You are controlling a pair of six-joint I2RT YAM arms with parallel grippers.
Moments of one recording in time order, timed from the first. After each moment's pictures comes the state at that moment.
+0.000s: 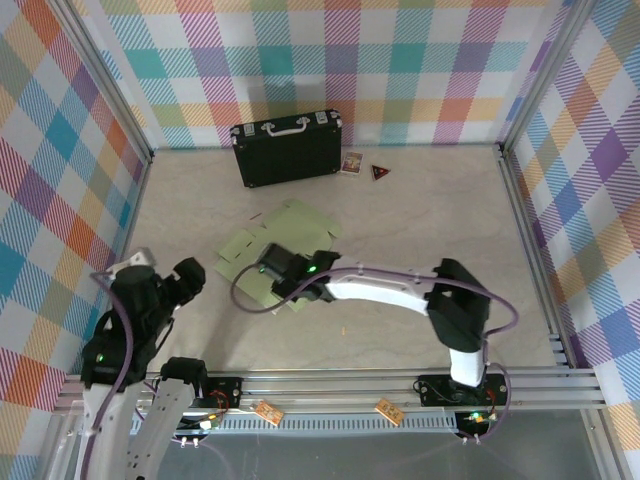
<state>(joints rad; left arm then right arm) -0.11 0.48 0.85 -0.99 -0.09 -0.66 1.13 1.84 1.43 -0.60 0.32 -0.03</state>
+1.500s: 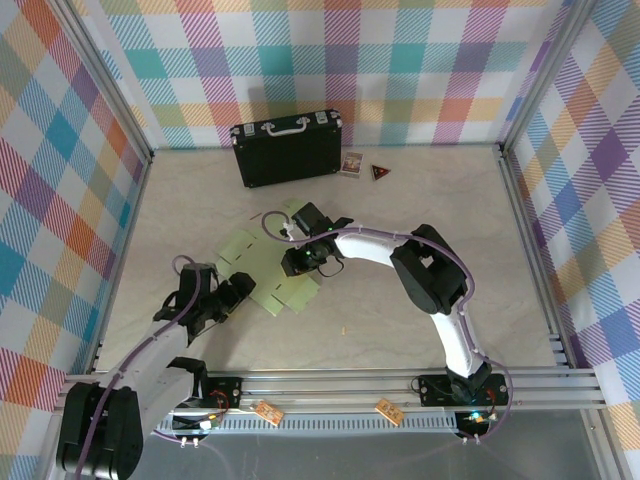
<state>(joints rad) -0.15 0.93 0.28 -0.19 0.29 -0.90 0.81 2.13 1.50 -0.41 -0.41 0.32</state>
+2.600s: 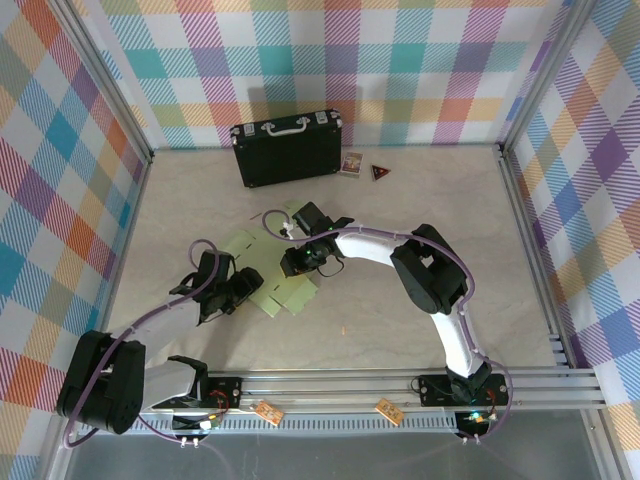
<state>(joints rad) -0.27 1.18 0.42 -0.19 0.17 -0.94 0.80 2.13 1.50 -0.40 -0.45 0.34</state>
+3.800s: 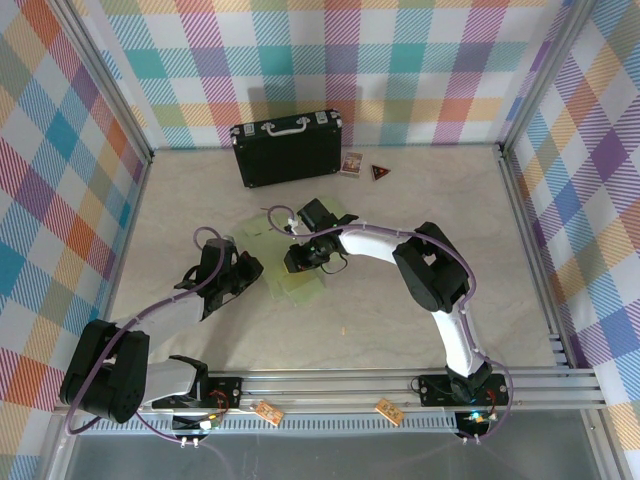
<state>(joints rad) -0.29 1.22 0.45 0.04 0.19 -0.93 0.79 2.13 1.49 -0.40 -0.48 0.35</state>
